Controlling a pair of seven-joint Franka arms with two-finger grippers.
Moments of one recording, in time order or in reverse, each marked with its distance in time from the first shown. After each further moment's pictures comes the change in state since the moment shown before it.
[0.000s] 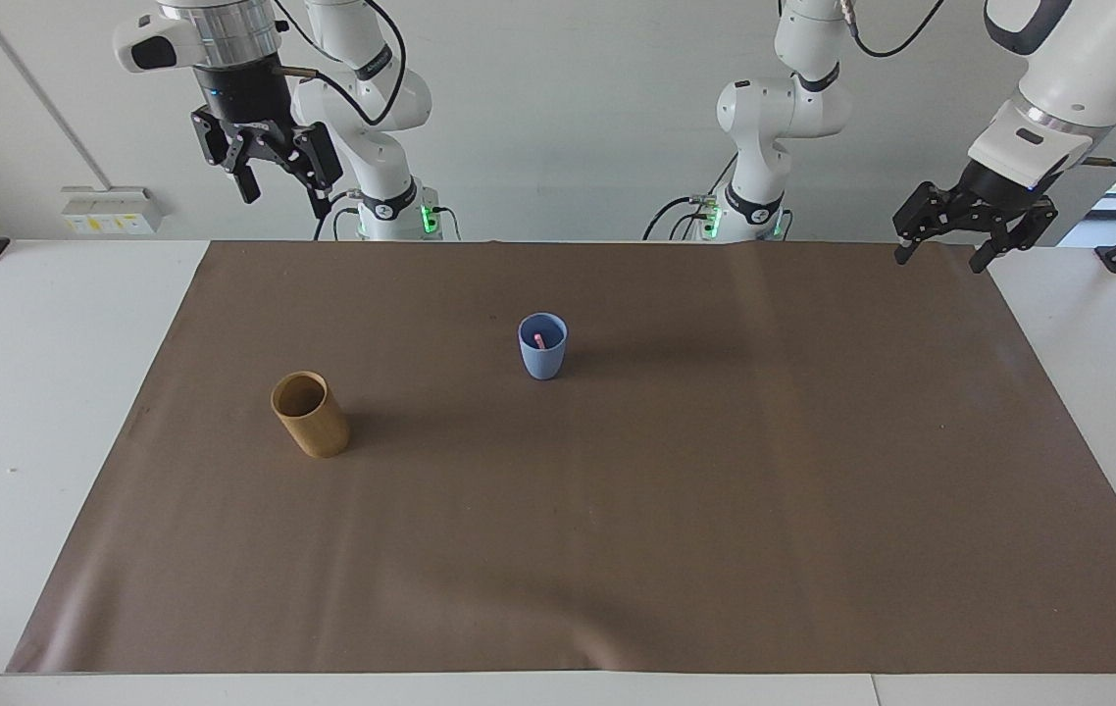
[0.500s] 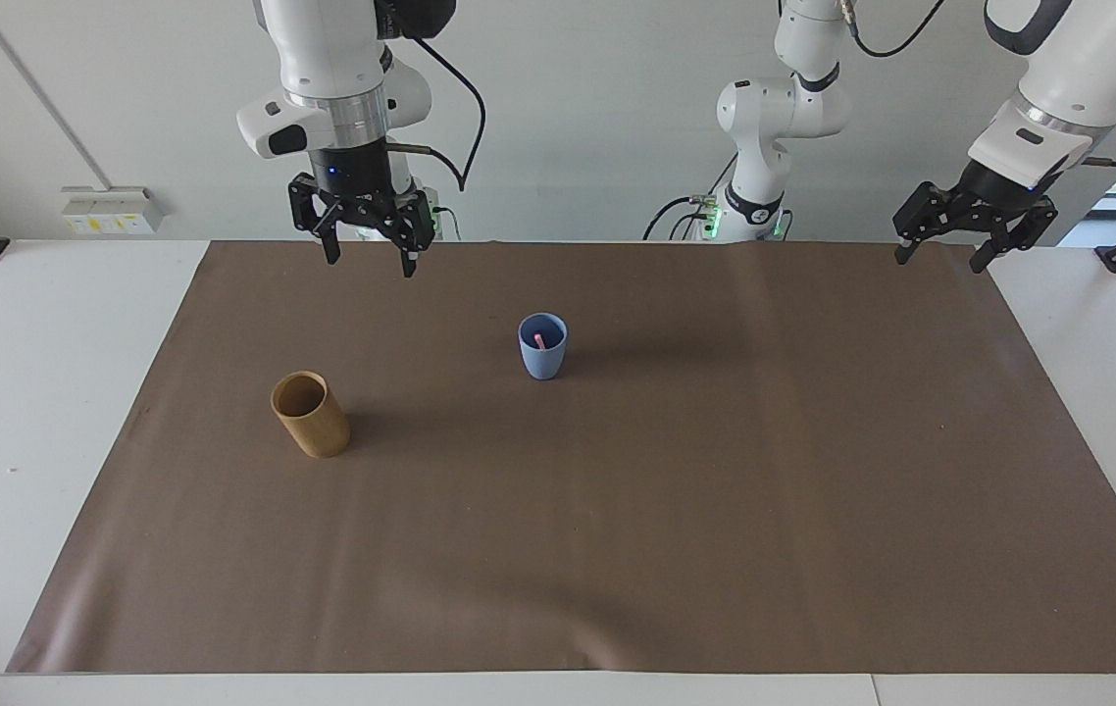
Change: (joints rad) left arm 0.000 0.000 0.000 0.000 0.000 0.000 0.000; right arm 0.167 0.104 0.005 -0.005 -0.065 0.101 0.134
